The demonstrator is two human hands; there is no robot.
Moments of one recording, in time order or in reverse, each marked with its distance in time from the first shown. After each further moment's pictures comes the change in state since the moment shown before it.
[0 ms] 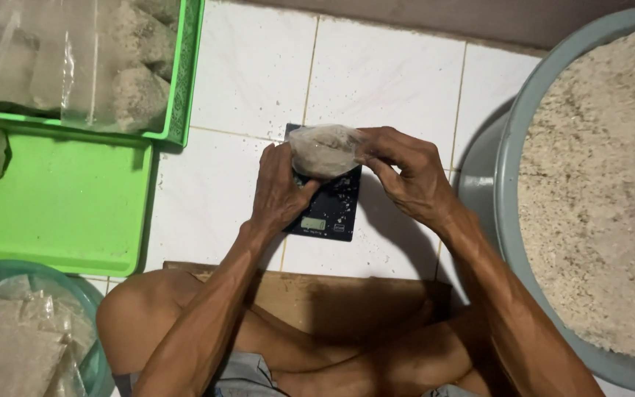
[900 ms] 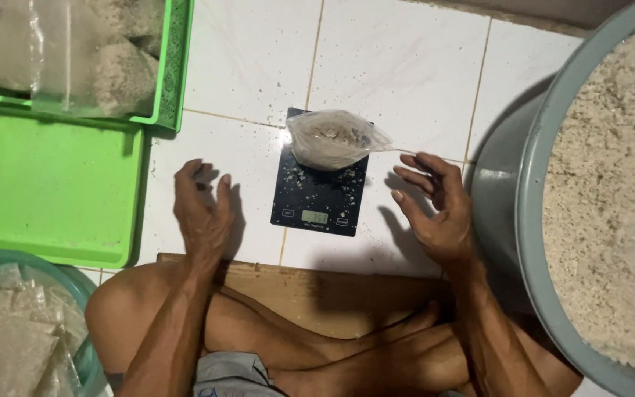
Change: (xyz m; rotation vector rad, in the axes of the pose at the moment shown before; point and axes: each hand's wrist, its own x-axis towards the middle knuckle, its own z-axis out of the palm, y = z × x) left_hand -0.054 -0.016 -0.090 0.046 0.136 -0.398; right_hand -0.080 0.015 0.009 0.062 0.255 0.260
